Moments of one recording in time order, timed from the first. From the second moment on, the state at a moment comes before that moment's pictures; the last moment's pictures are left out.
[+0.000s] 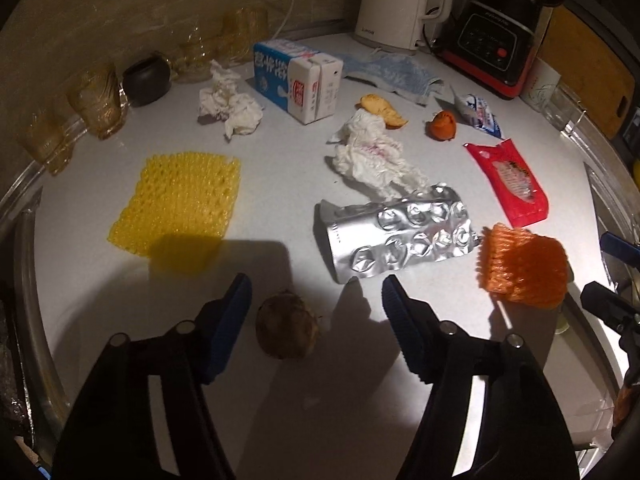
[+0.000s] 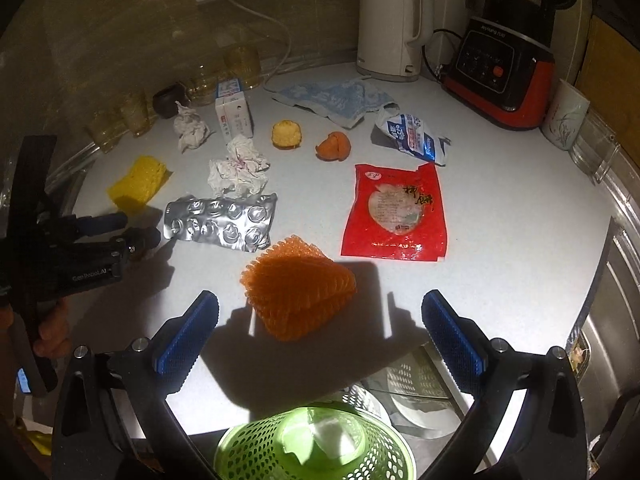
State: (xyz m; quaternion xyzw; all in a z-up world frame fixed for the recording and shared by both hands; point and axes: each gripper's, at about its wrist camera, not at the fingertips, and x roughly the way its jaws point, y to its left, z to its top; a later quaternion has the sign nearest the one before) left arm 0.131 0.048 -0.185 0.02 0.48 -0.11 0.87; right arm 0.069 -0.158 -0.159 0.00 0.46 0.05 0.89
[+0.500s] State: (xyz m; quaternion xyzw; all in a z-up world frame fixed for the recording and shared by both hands) left arm 0.131 0.055 -0.198 0.04 0.49 -0.09 0.87; right arm 0.080 -0.160 -0.173 0.02 0.48 0.05 0.87
